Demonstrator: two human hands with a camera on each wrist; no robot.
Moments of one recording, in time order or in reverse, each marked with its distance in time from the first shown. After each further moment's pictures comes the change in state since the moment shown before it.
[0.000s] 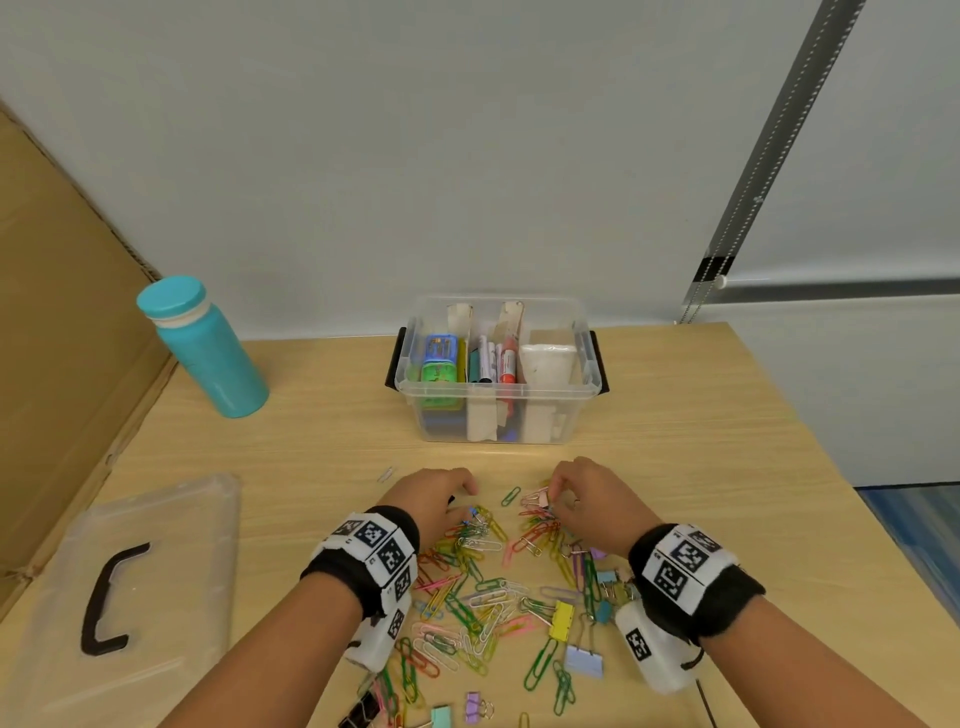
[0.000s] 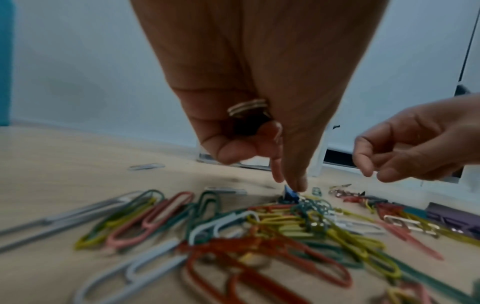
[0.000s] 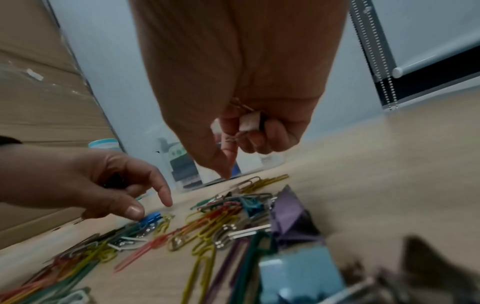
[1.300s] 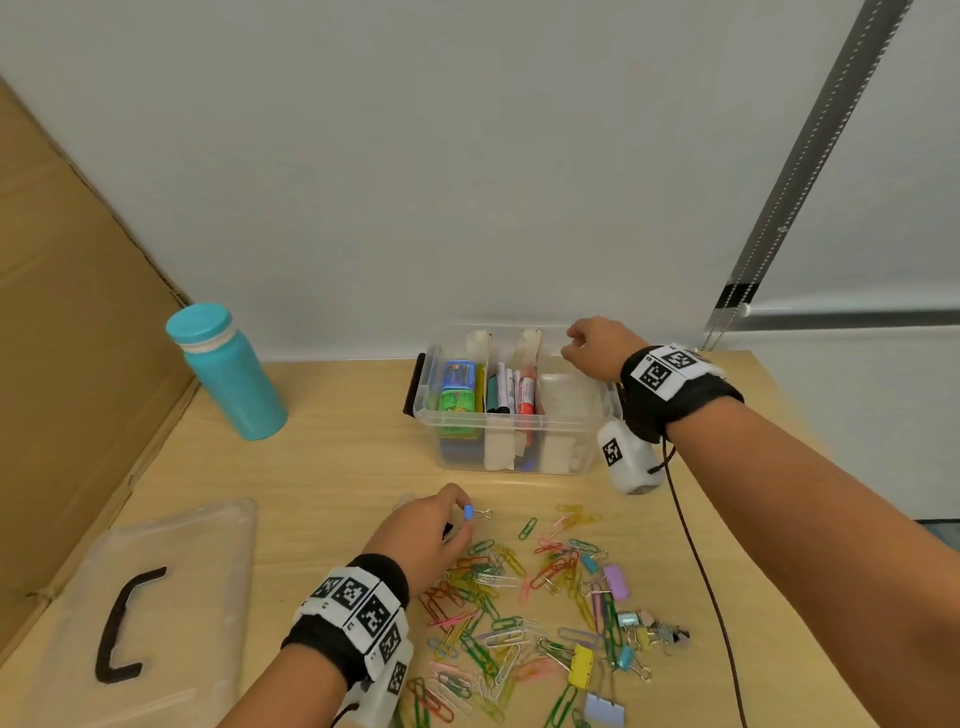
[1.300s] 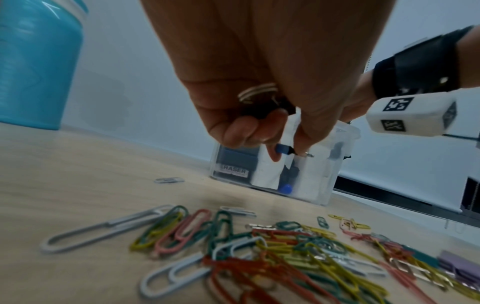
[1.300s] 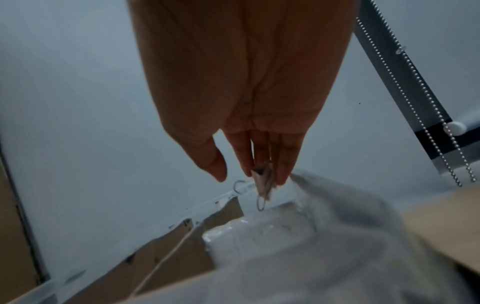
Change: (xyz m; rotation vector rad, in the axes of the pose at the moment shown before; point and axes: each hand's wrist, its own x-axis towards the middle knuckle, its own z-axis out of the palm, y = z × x) left_hand -0.018 -0.014 -0.002 -0.073 0.215 0.018; right_hand 0.134 -0.058 -0.127 -0.201 0.121 0.064
